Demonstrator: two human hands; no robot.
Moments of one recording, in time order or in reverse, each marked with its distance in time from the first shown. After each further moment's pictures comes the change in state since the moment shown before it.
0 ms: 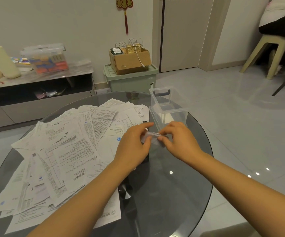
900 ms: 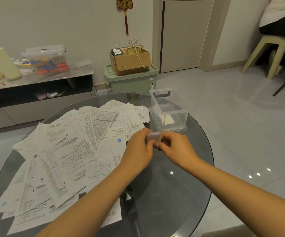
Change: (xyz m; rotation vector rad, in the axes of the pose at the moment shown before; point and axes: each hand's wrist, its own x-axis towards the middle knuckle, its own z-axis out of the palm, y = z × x) left_hand -0.005 0.012 0.009 -0.035 -0.087 -0.150; right_hand -0.009 -0.004 0.014 0.291 -0.063 0.179
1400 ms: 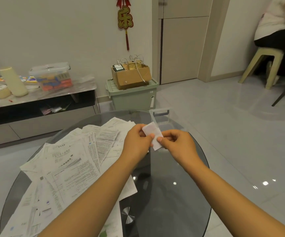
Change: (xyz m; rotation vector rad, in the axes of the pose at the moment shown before) left_hand 0.054 0.037 -0.030 -0.345 0.069 -0.254; right_hand 0.026 -0.041 -0.037 0.340 0.188 0.168
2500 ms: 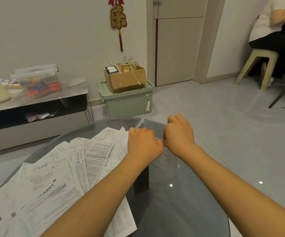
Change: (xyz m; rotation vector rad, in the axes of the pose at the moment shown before) left_hand 0.087 -0.006 0.030 1.006 -0.039 0.402; right_hand 0.103 -0.010 0.007 -1.193 -0.016 -0.304
